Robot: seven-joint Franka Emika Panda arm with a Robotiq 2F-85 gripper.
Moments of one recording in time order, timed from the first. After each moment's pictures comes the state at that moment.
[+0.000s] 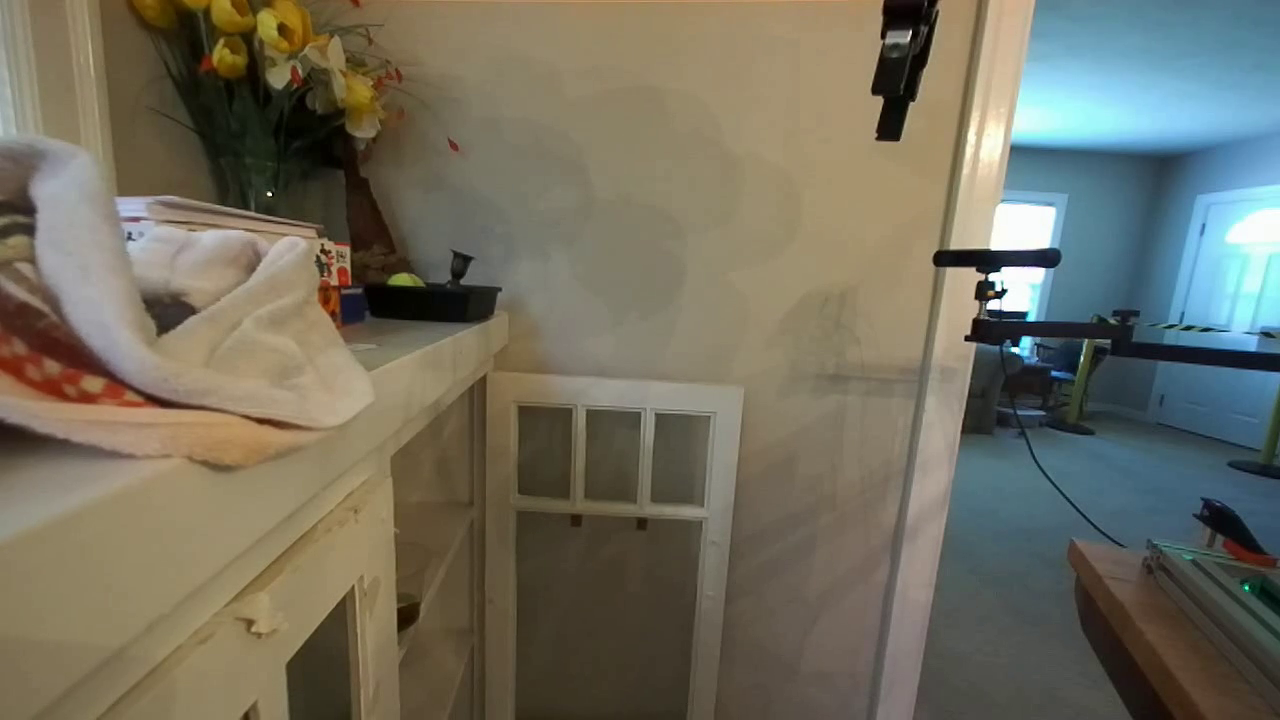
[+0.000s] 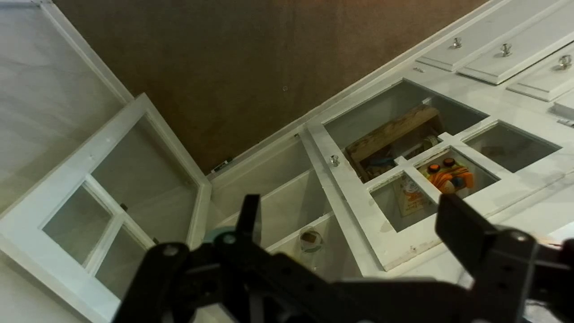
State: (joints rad) arm 0.00 -0.62 -0.10 -2.35 0.05 1.86 -0.04
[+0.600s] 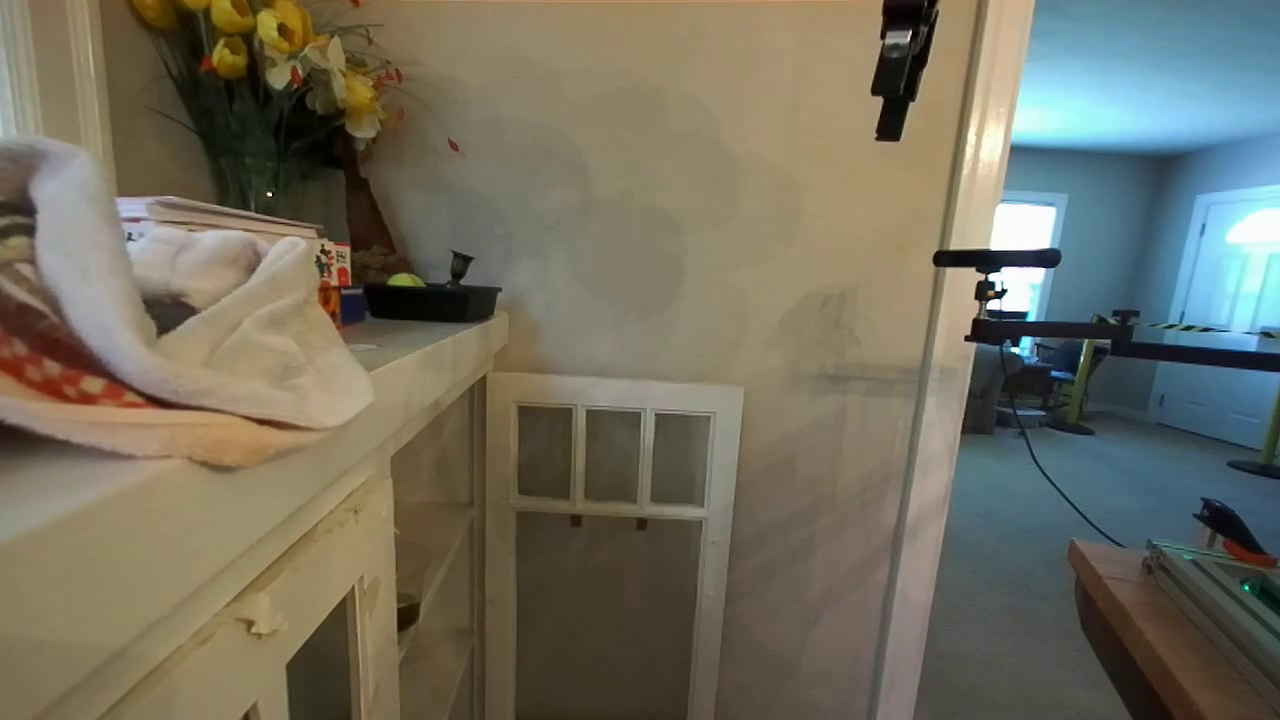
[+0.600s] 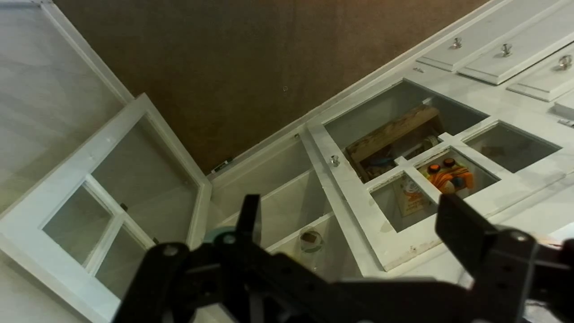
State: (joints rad) arm 0.00 -0.62 -0.10 -2.35 0.05 1.86 -0.04
